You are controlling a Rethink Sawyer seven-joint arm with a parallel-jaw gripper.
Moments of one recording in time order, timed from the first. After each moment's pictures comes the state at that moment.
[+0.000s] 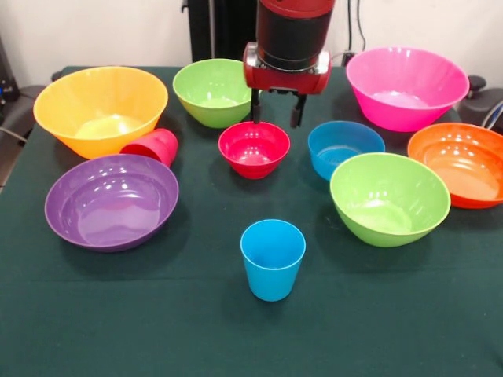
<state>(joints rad) -0.39 -0.61 0.31 1.58 -0.44 0.83 1.99</state>
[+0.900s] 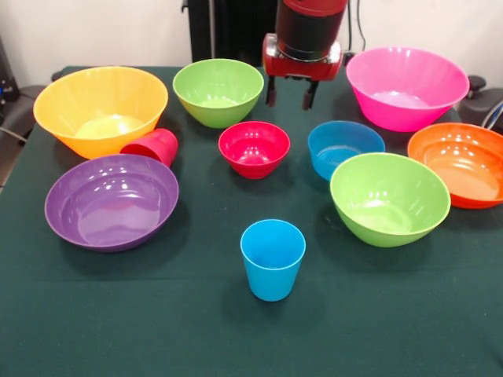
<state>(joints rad) -0.31 -0.62 0.22 1.71 -0.41 0.73 2.01</state>
